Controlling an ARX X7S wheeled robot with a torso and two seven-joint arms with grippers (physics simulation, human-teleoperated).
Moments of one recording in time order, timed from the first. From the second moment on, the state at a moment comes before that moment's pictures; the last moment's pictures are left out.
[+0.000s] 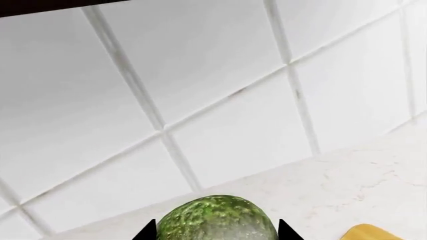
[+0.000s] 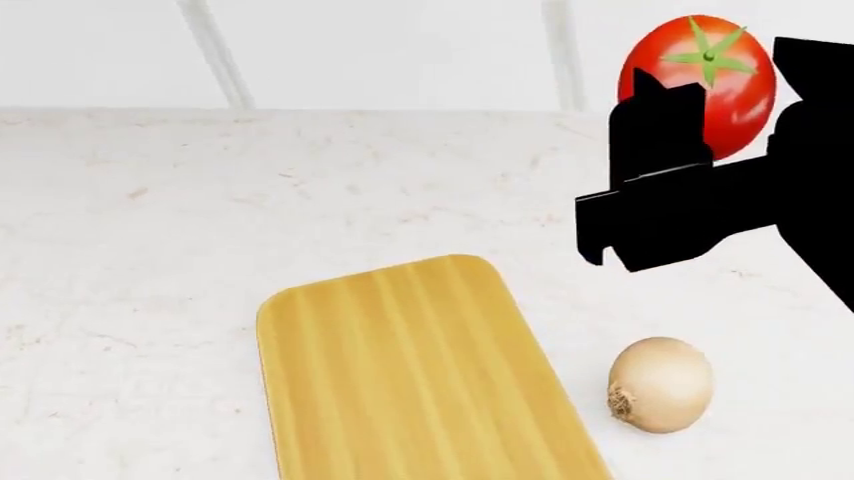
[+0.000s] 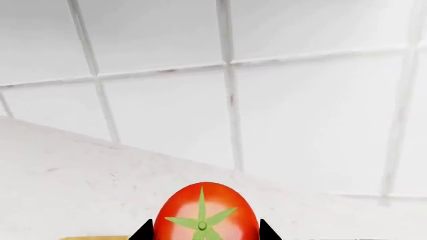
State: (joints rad) left arm -1.27 -1.08 0.32 0.45 -1.73 -1.03 -0.60; right arm 1.44 0.96 -0.39 -0.37 2.04 1.16 0.98
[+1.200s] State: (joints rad) left arm -1.26 -1.08 0.32 0.45 -1.72 -1.02 -0.58; right arm 1.38 0.56 -0.71 0.22 1.39 1.10 0.27
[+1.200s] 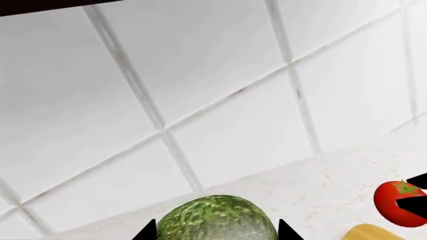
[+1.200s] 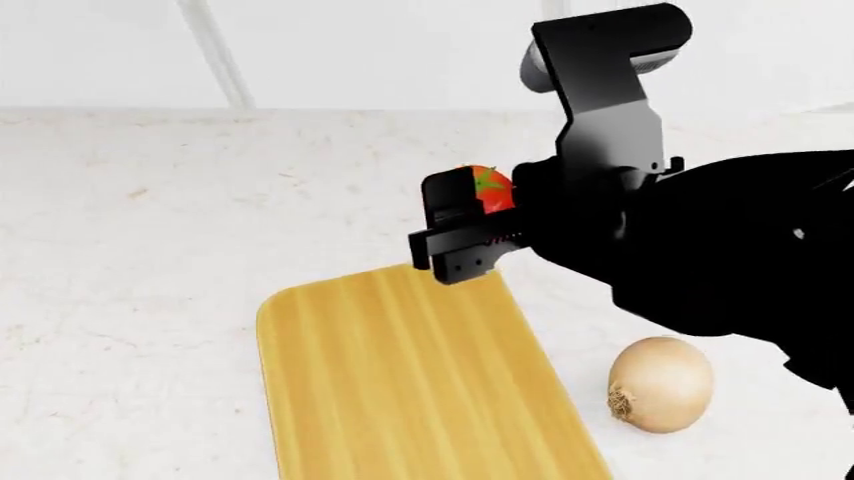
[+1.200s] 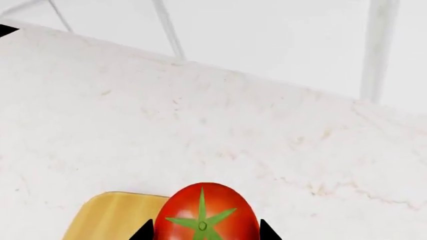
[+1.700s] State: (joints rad) left arm -1.25 -1.08 0.32 0.45 -1.71 -1.02 -0.58; right arm 1.33 0.53 -0.74 0.22 1.37 1.08 0.24
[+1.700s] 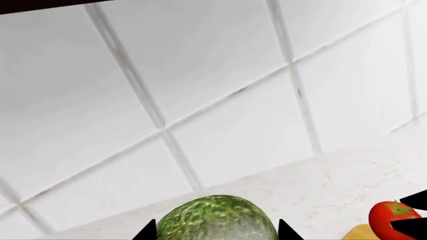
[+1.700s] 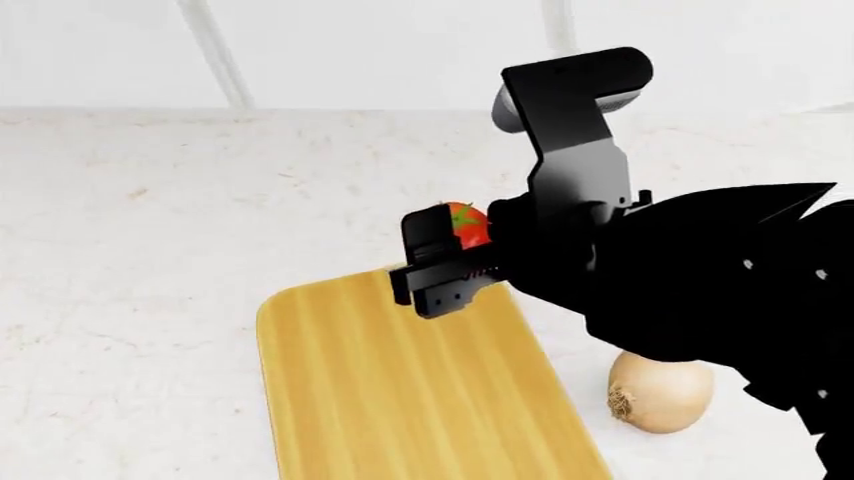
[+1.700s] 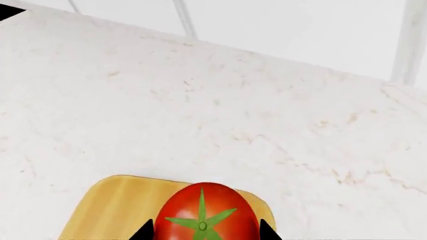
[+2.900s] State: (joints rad) left arm -1.29 -1.03 0.39 0.43 -1.64 -1.06 -0.53; right arm 1.41 0.68 -0.60 -0.10 1.63 1.15 0.50
